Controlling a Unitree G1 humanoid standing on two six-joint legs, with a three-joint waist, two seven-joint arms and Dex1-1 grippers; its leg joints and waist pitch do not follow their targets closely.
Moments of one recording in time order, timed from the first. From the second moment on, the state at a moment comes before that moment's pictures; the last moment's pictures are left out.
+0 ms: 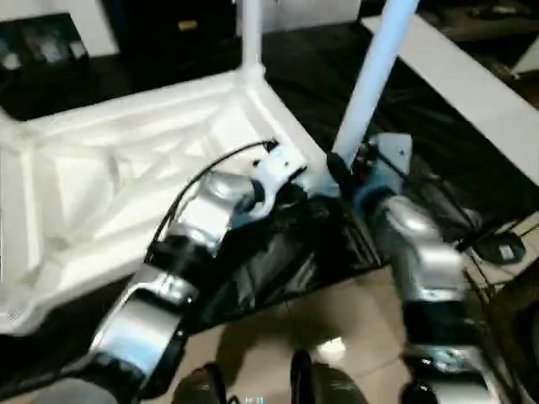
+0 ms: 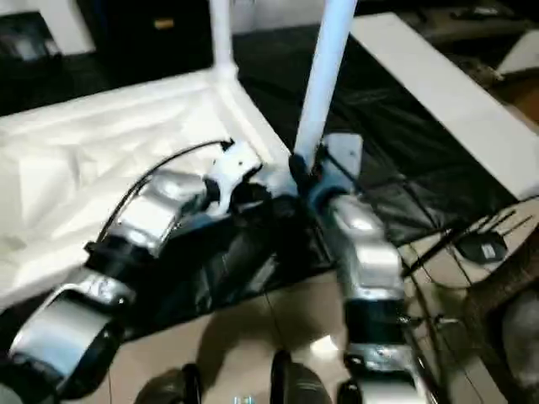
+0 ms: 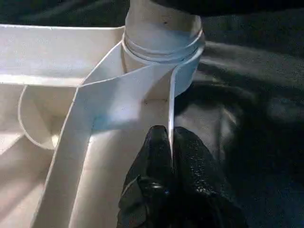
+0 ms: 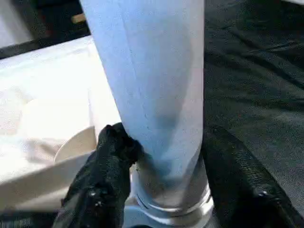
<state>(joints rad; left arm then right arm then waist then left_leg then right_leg) -0.85 0.08 -0.22 0.61 0.14 0.42 -0.75 -0.52 0.04 -0.13 0.15 0.12 0.46 0.12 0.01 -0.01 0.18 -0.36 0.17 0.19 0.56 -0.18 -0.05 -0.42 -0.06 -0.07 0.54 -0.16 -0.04</state>
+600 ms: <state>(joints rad) -0.81 0.22 -0.25 0.58 0.10 0.24 -0.97 -0.34 -0.39 -0.09 0.00 0.28 0.45 0.73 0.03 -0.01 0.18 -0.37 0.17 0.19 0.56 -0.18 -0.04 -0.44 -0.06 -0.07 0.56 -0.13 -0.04</state>
